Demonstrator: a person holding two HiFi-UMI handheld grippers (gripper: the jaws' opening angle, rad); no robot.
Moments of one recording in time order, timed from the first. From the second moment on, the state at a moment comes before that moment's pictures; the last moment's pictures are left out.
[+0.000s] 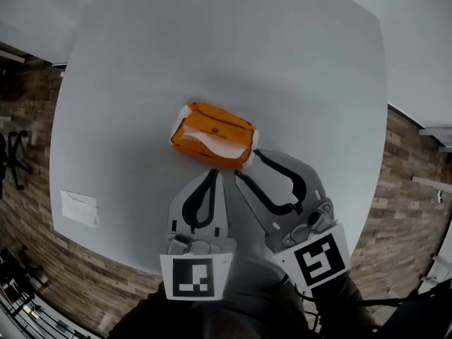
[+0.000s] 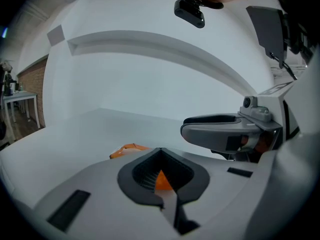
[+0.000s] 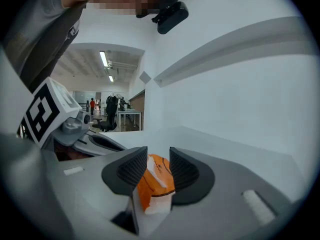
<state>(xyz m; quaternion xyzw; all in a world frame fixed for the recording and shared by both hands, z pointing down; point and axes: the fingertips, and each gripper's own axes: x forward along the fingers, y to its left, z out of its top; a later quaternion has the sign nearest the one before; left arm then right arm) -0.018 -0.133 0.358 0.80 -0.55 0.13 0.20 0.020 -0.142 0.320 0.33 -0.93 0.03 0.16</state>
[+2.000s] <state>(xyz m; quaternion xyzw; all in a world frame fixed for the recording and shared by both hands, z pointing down) -0.017 -0.158 0.394 0.79 -0.53 0.15 0.25 -0.001 -0.151 0.347 0.26 -0.94 -0.05 0.22</state>
